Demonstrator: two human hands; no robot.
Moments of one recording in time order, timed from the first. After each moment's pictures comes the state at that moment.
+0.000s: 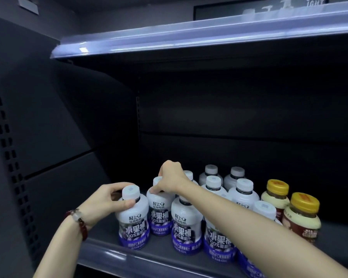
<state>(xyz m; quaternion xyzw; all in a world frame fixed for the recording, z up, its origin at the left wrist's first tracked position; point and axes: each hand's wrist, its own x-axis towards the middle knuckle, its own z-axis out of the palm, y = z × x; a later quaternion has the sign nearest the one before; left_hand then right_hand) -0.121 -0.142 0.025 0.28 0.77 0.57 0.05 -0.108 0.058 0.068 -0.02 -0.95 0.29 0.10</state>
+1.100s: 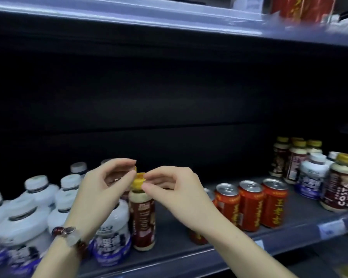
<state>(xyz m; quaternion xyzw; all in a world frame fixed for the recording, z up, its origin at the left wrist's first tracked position) 0.048 0.135 0.064 0.40 0.69 0.61 -0.03 0.164 0.259 0.066 -0.07 -0.82 0.48 0.31</state>
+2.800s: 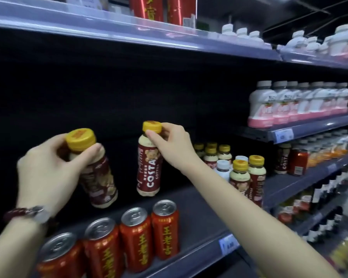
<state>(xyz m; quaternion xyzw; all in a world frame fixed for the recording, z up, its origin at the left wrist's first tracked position) 0.147 0.354 0.125 0.39 0.71 0.53 -0.24 0.261 0.532 0.129 -0.20 -0.79 0.34 0.47</state>
